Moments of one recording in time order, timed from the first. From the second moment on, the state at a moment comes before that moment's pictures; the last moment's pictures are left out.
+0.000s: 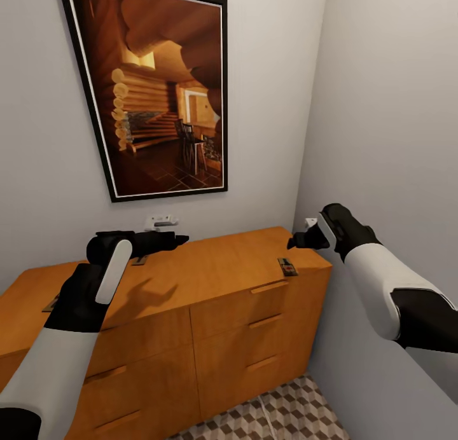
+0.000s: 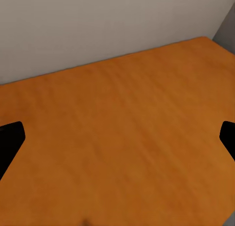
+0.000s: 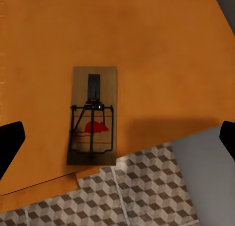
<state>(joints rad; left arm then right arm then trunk) -0.84 0.09 -0.14 -1.41 0.43 1.04 0.01 -1.32 -0.06 0.00 -0.44 0.08 1.04 0.17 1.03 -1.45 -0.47</state>
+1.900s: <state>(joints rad) -0.84 0.09 -0.14 -1.30 0.43 1.04 0.01 -1.32 -0.05 -0.01 -0.32 0.07 0.92 0.13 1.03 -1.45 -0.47</state>
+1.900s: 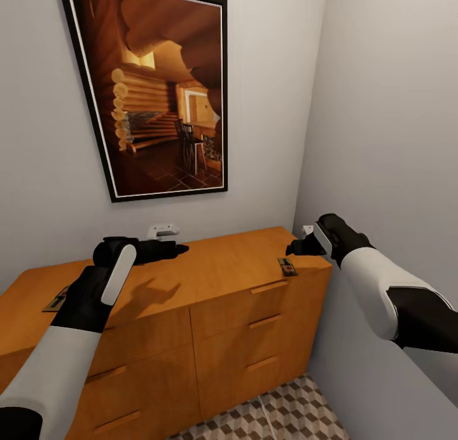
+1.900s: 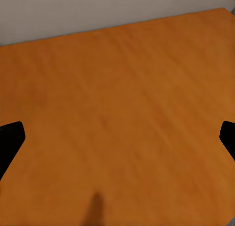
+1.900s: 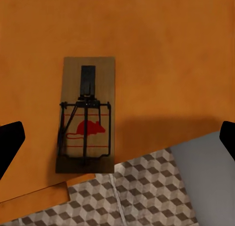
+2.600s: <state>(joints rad) -0.84 0.09 -0.14 -1.29 0.43 1.04 0.02 -1.32 -0.05 -0.01 -0.31 0.07 0.90 0.13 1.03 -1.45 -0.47</state>
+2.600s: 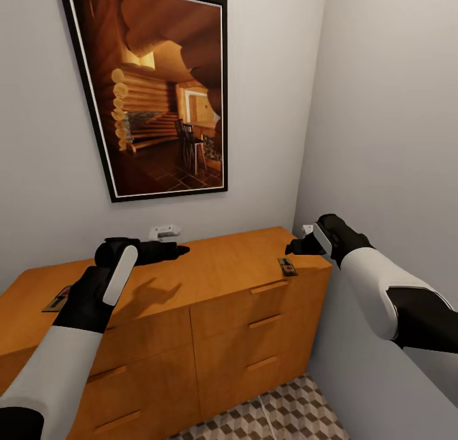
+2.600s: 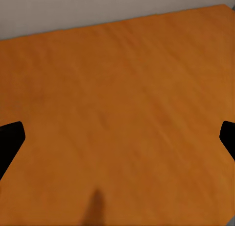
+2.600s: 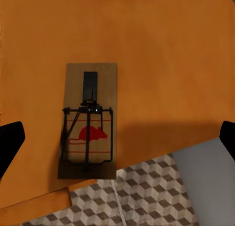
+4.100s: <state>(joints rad) -0.84 0.09 -0.14 -1.26 0.42 1.03 0.02 -1.32 -0.02 -0.06 -0.26 0.07 0.81 0.11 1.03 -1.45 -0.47</state>
